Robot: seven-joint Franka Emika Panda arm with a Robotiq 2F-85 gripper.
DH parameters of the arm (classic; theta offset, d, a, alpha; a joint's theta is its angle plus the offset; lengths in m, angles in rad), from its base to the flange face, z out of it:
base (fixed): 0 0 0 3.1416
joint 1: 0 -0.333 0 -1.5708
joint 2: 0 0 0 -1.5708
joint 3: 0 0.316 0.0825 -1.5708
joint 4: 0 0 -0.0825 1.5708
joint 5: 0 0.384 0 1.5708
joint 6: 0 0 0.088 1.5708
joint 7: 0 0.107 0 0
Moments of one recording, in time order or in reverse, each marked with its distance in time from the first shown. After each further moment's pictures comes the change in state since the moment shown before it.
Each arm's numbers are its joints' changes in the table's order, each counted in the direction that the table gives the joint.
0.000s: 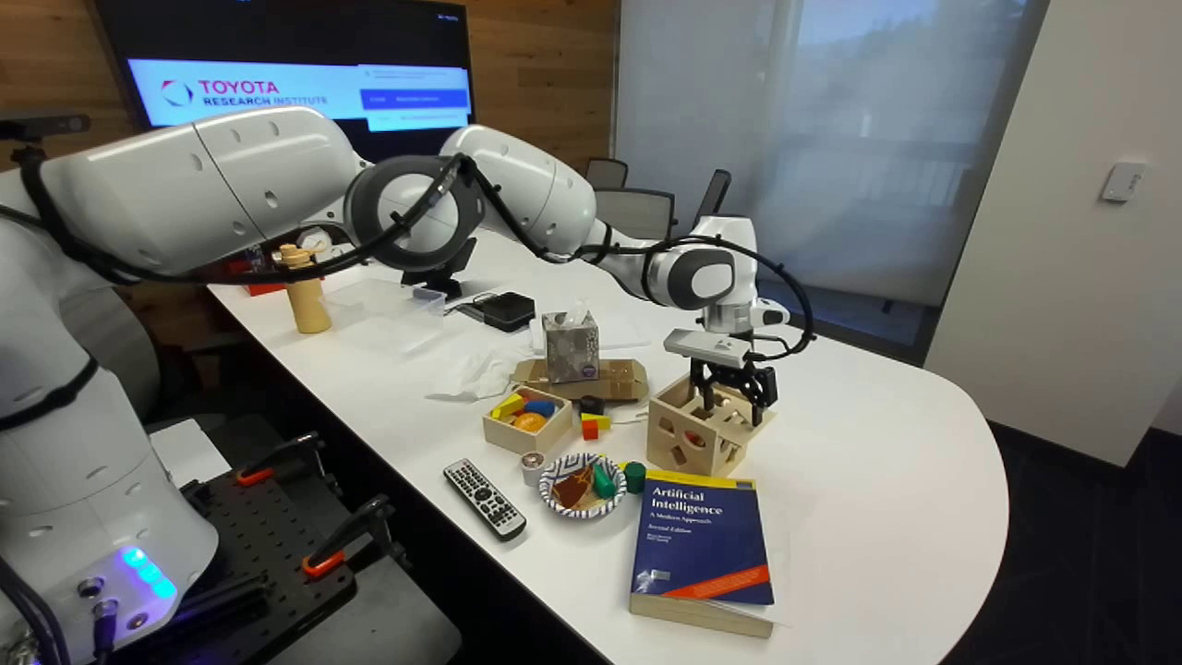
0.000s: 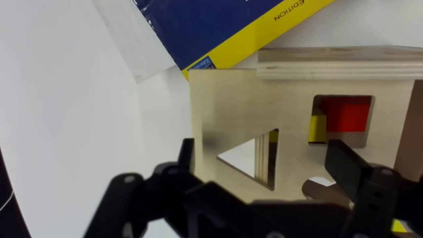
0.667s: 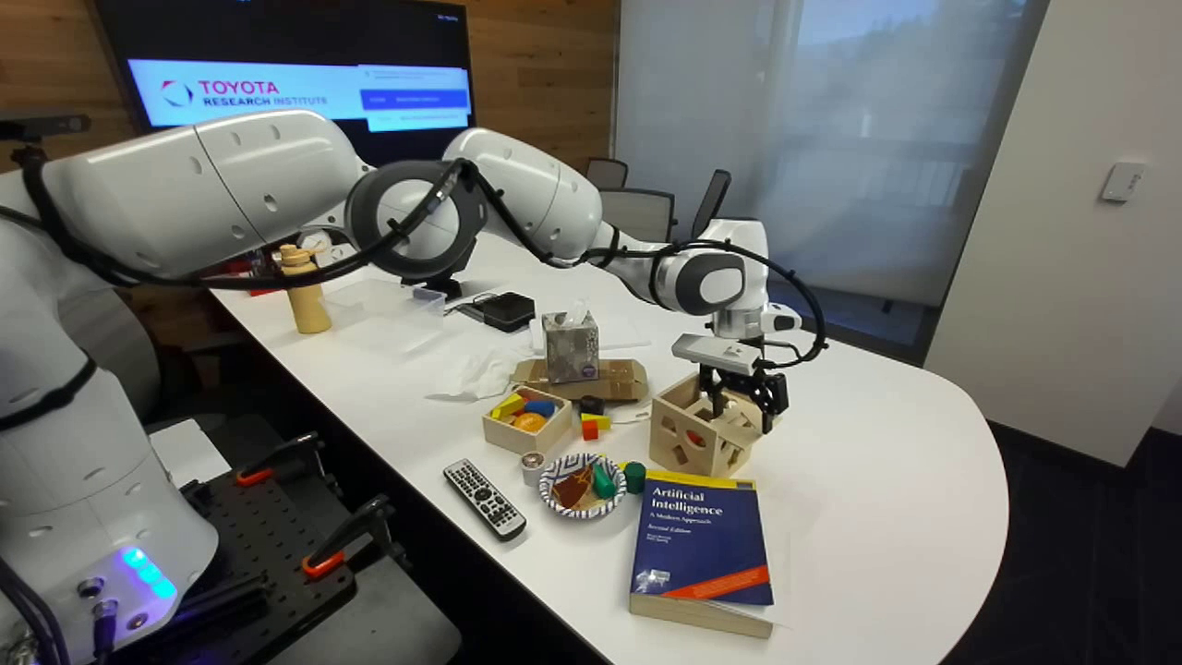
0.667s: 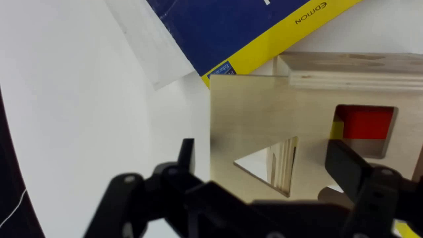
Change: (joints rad) arm 0.031 -0.011 -0.001 -0.019 0.006 0.000 0.000
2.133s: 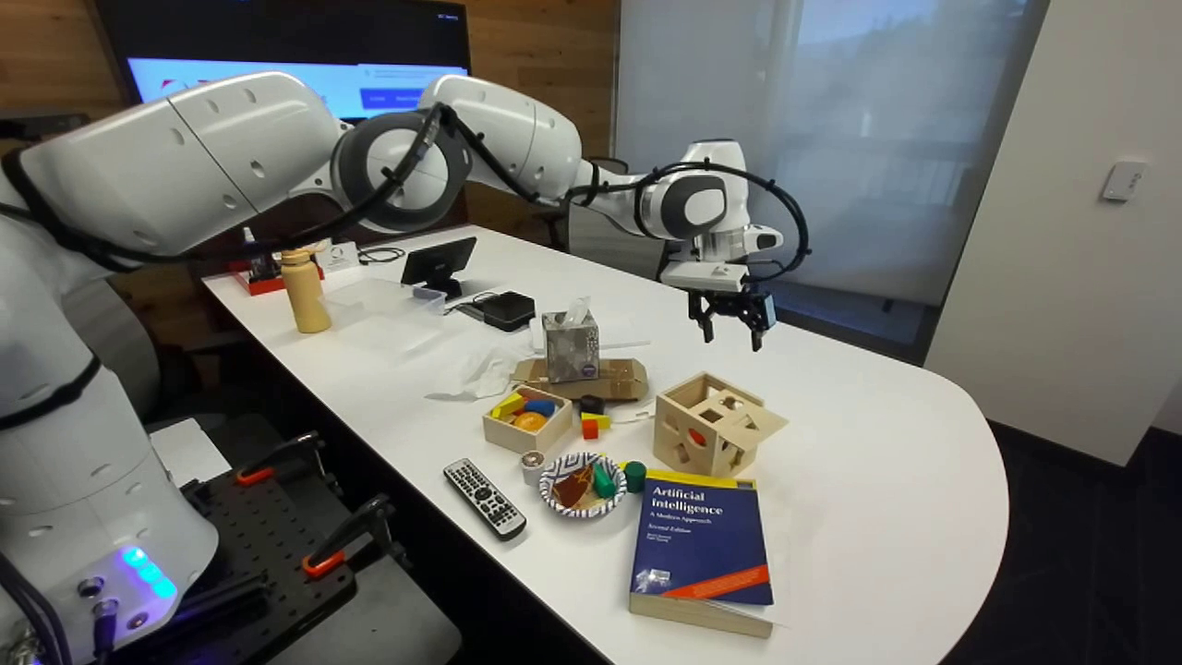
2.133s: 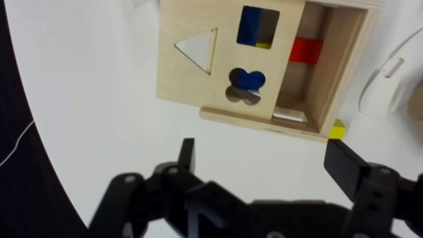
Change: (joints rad) arm -0.087 0.125 0.009 -0.018 0.000 -0.052 -0.001
